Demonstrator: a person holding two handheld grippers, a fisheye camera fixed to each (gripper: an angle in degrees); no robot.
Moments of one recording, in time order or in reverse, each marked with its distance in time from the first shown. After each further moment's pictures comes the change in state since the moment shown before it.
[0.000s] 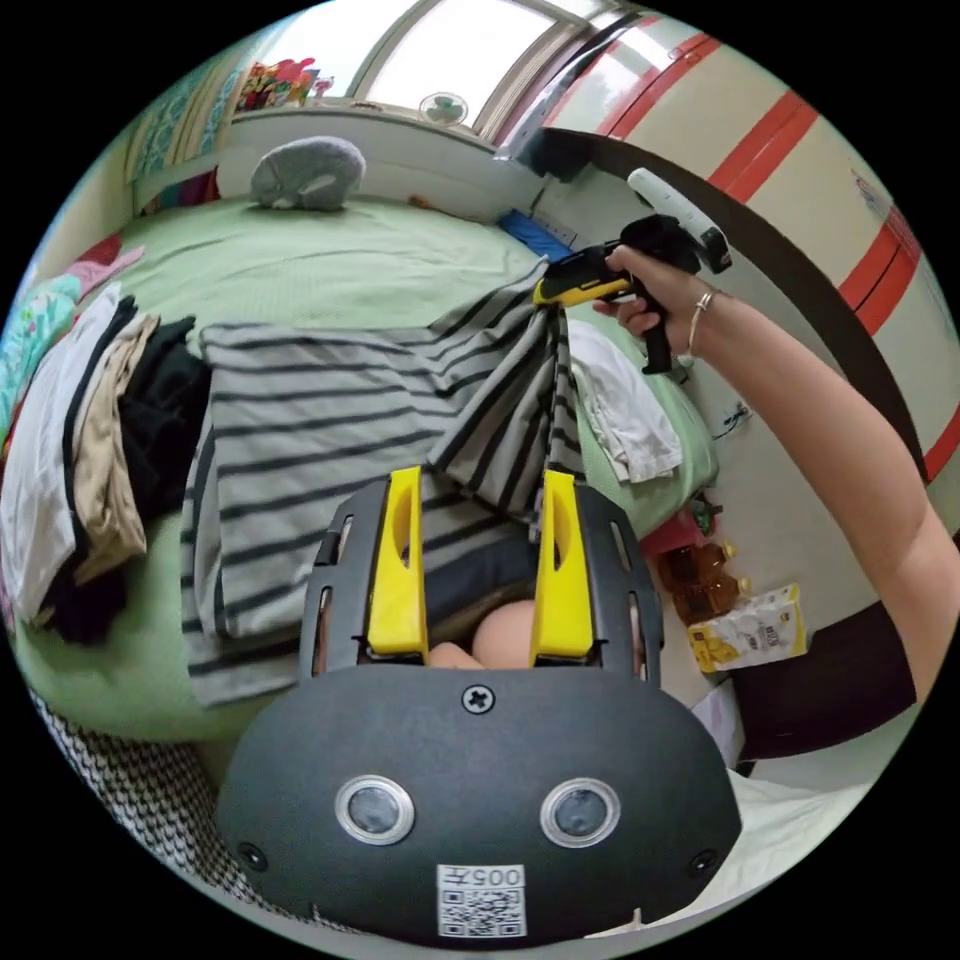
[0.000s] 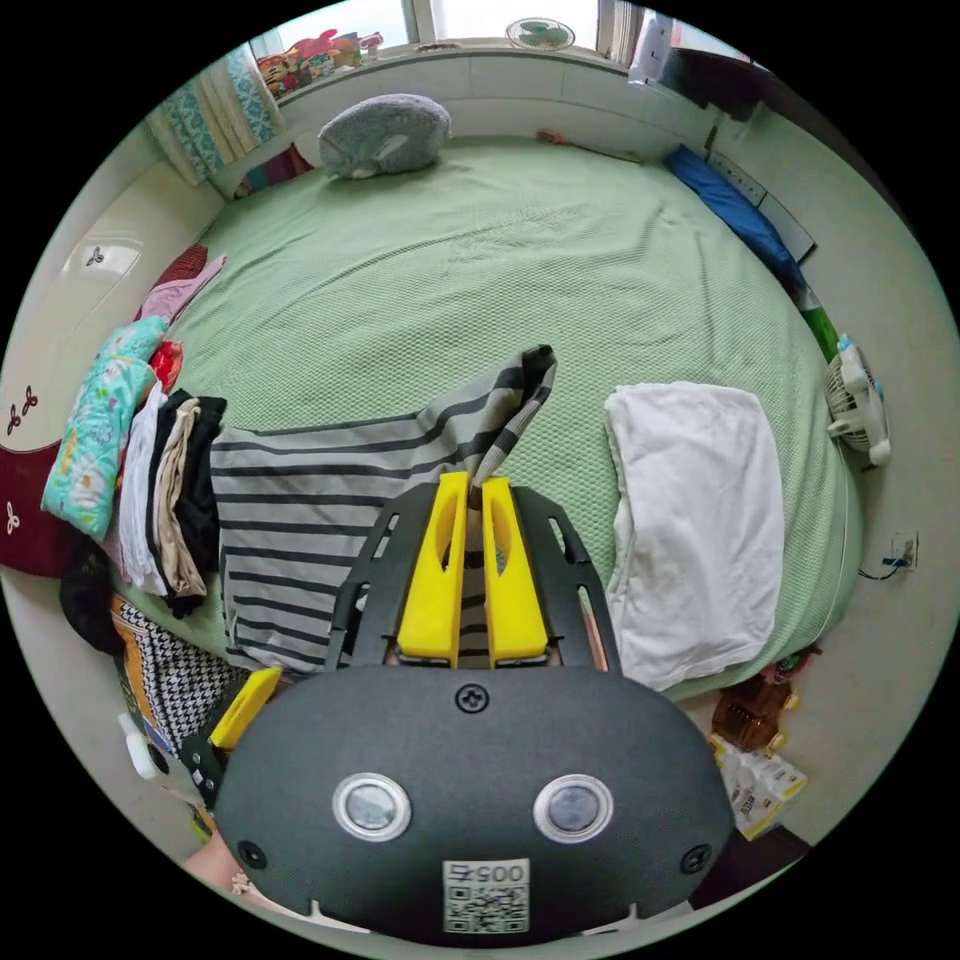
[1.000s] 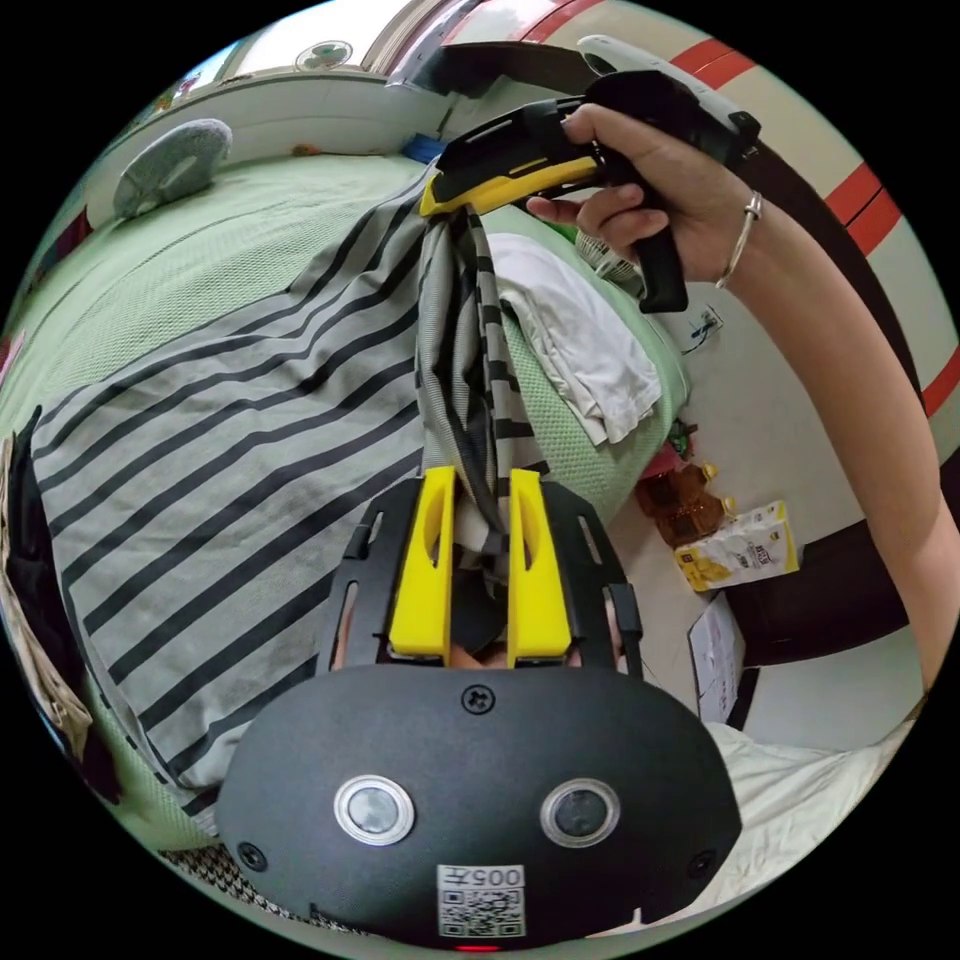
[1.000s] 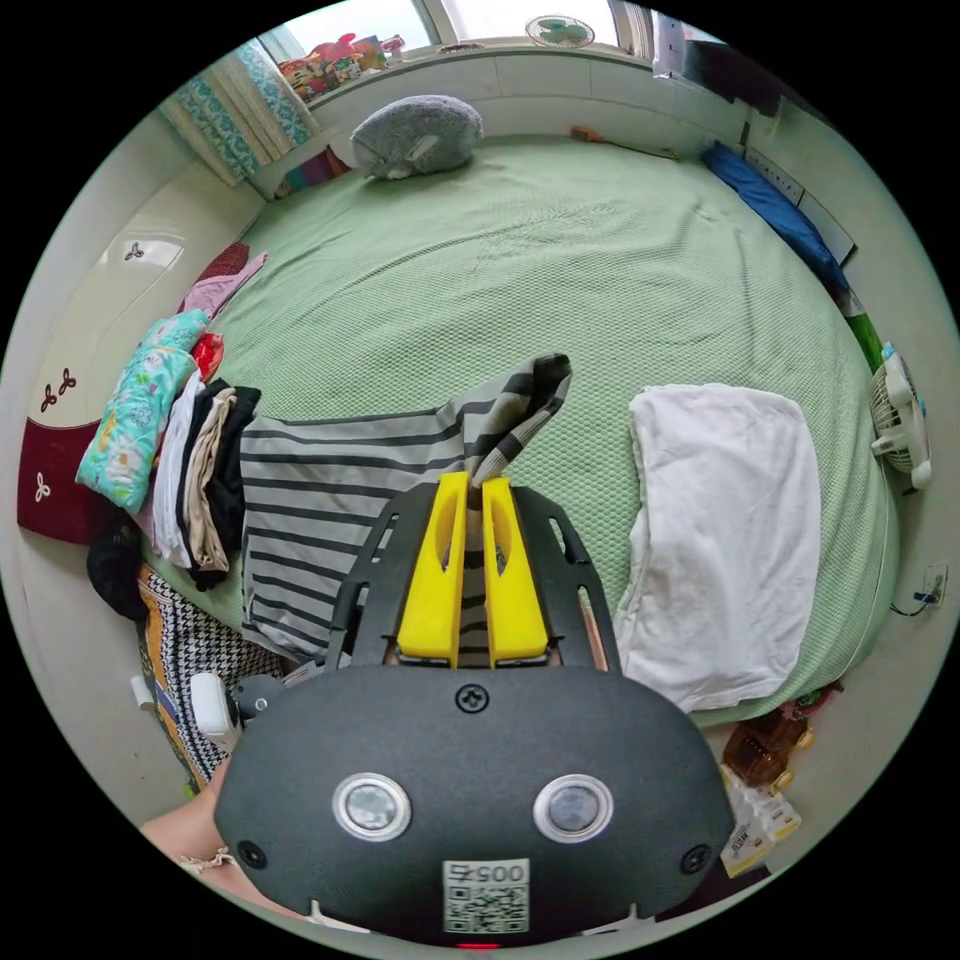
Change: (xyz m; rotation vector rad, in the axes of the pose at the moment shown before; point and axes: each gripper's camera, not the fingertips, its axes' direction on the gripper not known) left arm 0.007 -0.028 0.094 -0.230 0.147 0.138; right arm 0.005 -0.003 0.010 0.004 -0.136 -0.046
